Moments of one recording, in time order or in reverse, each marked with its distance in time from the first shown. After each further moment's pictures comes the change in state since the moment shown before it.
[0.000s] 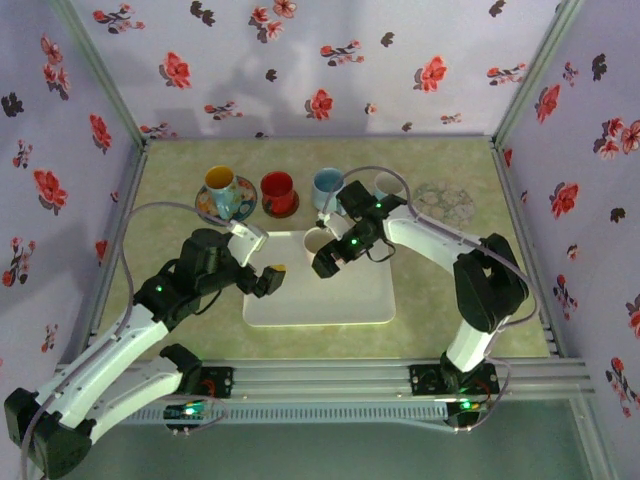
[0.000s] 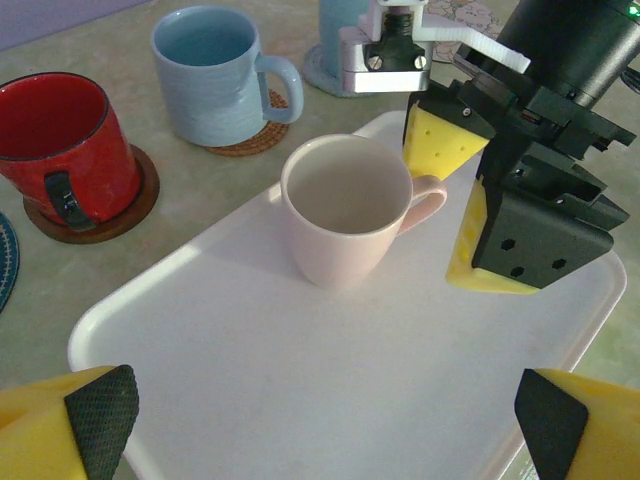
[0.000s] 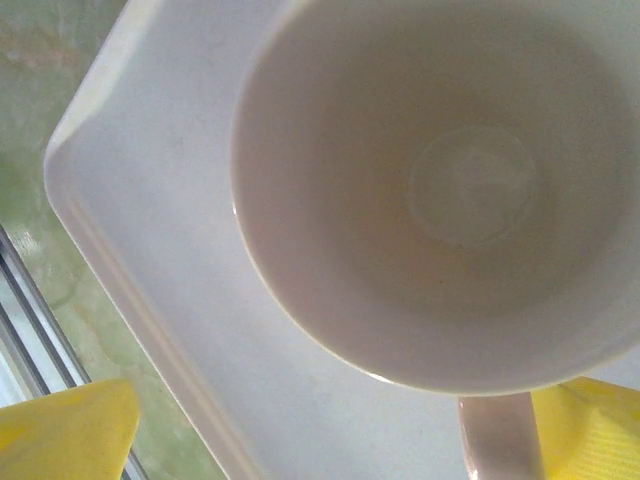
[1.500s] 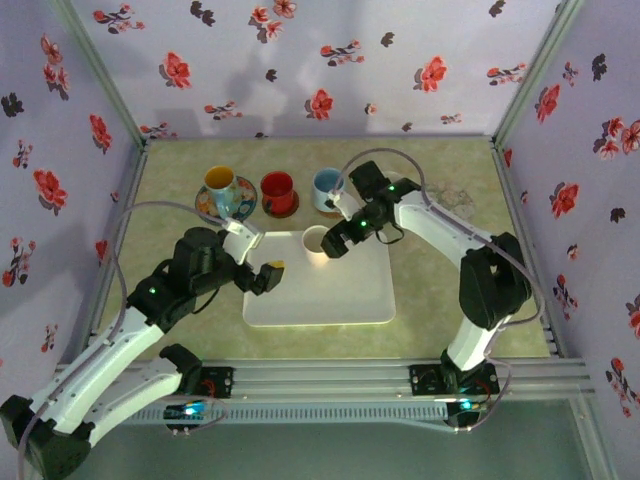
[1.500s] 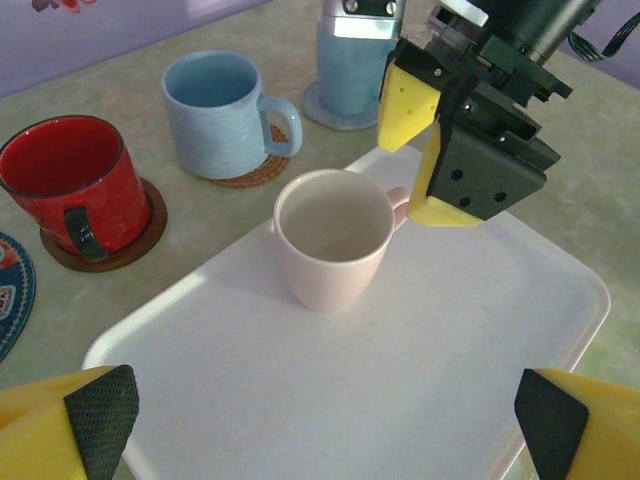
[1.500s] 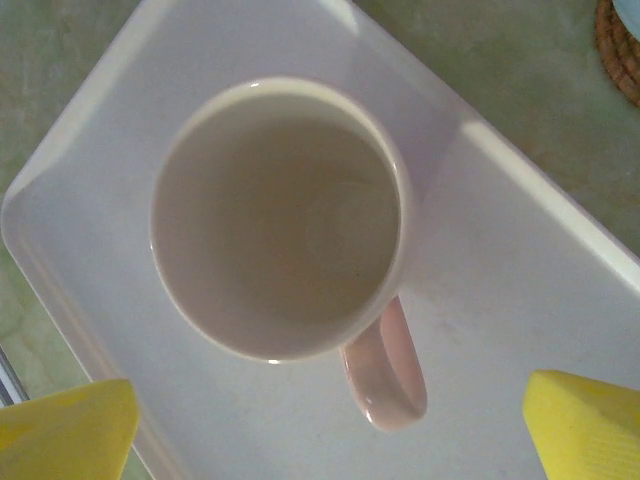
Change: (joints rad) left arm 0.000 -0.029 0.029 -0.008 0.000 0.000; right arm -0.096 0.020 0.120 -0.048 0.038 -0.106
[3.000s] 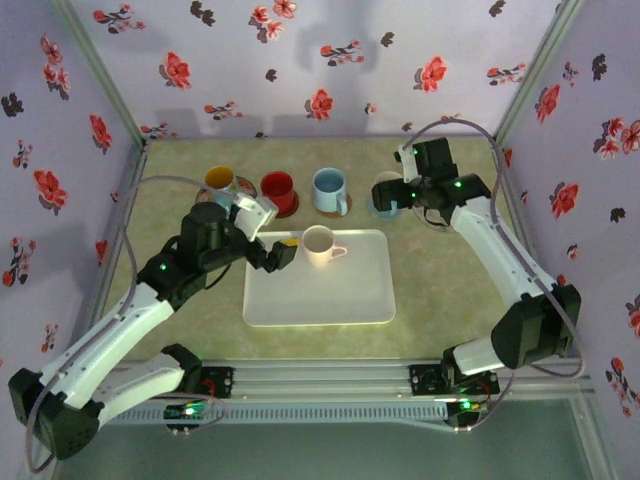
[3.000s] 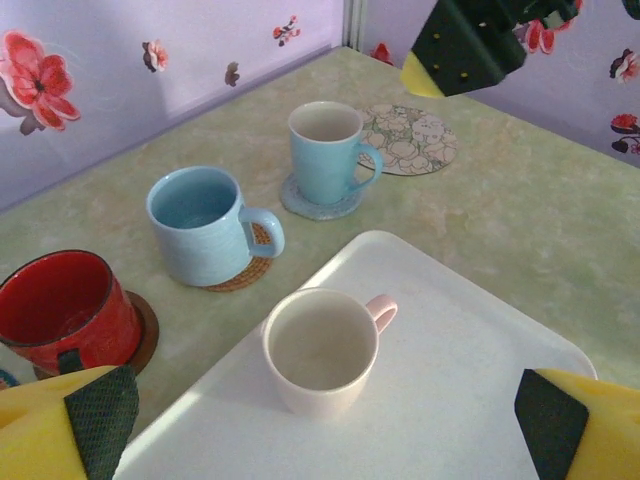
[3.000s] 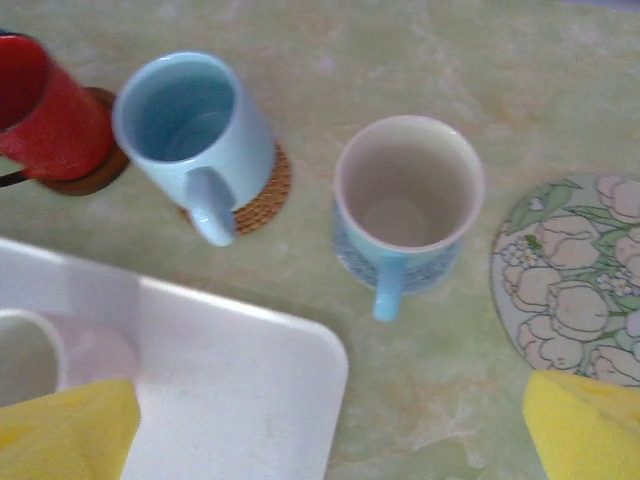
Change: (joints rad) left arm 0.000 0.158 0.161 0.109 0.061 0.057; right arm -0.238 -0.315 -0.022 0.058 0.350 0.222
